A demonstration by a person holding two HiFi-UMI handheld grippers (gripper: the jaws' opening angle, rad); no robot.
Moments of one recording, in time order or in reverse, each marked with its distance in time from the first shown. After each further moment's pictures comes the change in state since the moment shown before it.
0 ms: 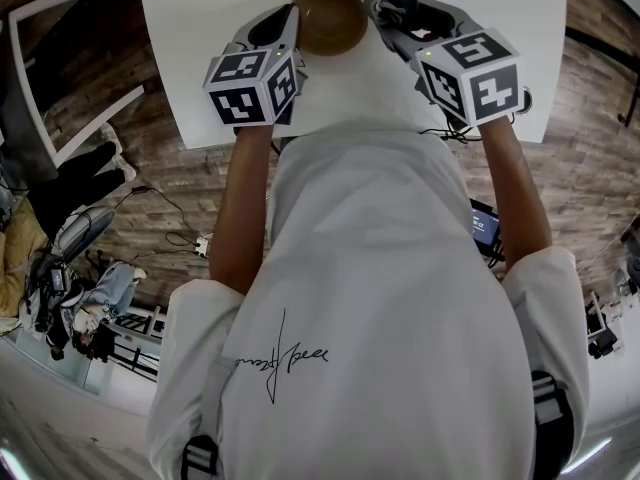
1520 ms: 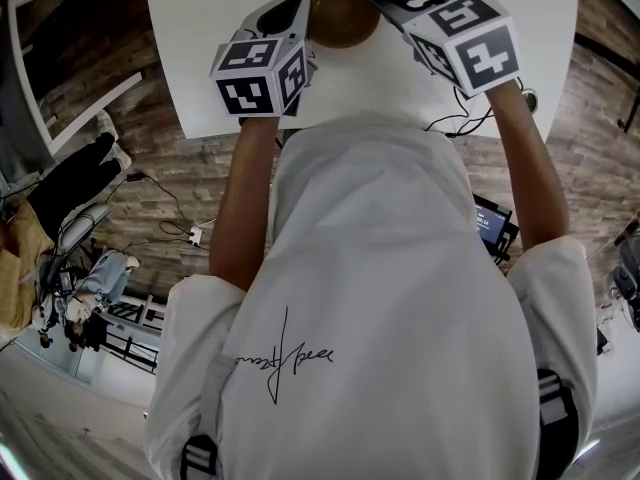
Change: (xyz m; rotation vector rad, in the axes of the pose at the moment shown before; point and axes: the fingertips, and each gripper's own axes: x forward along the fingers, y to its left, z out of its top) left arm -0.004 0.007 0.005 -0.007 -0.005 -0.006; right arm 0.030 0.010 0.041 -0.210 0.060 0.012
